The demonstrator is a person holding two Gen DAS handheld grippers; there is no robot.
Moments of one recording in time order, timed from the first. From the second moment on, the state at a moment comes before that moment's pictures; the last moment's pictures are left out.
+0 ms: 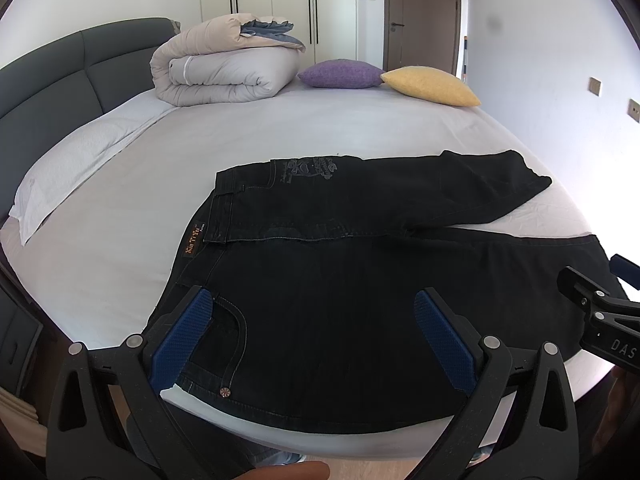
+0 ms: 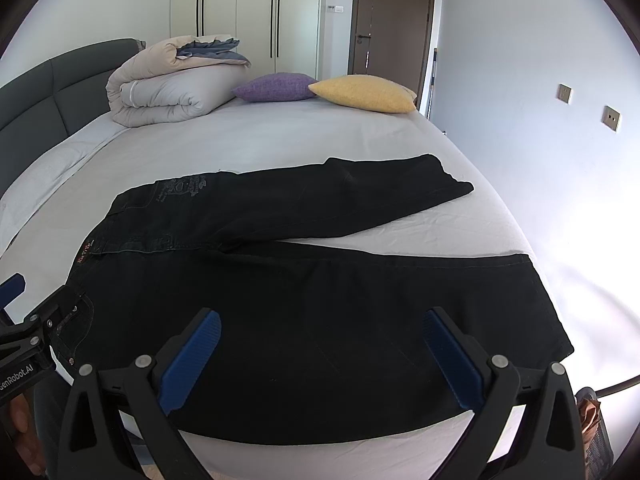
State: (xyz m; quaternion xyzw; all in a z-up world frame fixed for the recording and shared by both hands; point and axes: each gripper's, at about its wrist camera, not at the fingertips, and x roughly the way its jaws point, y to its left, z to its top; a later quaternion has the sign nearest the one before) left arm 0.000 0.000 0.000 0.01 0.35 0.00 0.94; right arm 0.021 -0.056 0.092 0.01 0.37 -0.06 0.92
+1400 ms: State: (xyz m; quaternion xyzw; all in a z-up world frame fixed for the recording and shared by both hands) left arm -0.006 0.006 -0.013 0.01 0.36 0.00 0.93; right arm 0.020 -0.045 0.081 0.01 0.38 -0.06 0.92
